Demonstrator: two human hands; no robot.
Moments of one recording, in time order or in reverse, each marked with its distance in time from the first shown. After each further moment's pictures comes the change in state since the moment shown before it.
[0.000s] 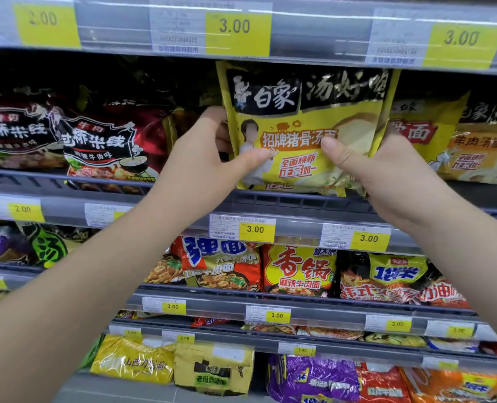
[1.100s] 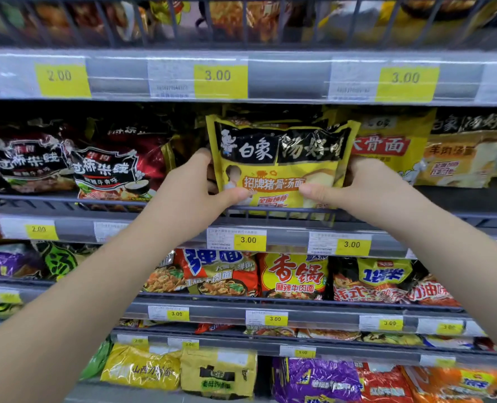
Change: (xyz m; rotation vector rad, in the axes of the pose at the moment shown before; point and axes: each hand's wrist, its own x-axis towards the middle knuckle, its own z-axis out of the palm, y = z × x) left_hand -0.010 0.006 -0.015 0.178 -0.168 -0.149; right_hand -0.010 -0.019 -0.015 -0.531 -0.083 0.191
